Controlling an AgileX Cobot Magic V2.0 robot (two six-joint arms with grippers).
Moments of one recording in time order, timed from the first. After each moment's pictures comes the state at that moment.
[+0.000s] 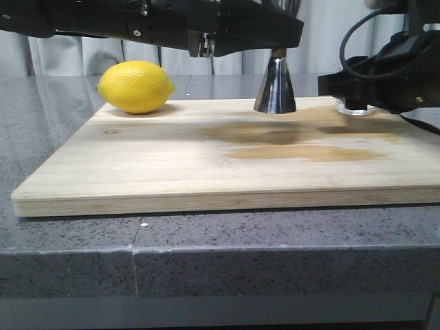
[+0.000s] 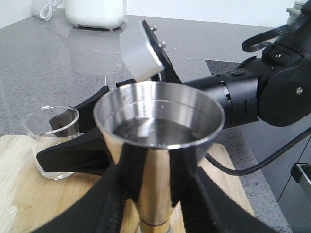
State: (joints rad) left arm -0.47 1.93 -1.33 -1.69 1.16 2.02; right arm 0.28 1.65 -0.65 0.28 -0.73 -0.23
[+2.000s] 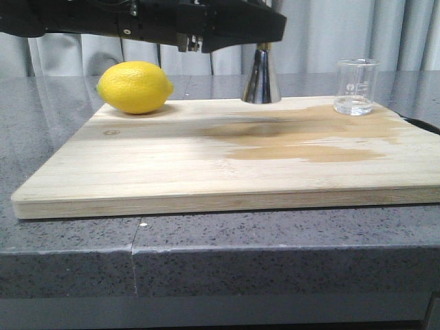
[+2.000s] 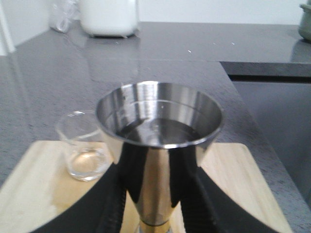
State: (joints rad) left arm -0.43 1.93 -1.33 -1.73 1.16 2.11; right arm 0.28 0.69 -0.65 0.17 0.25 -0.32
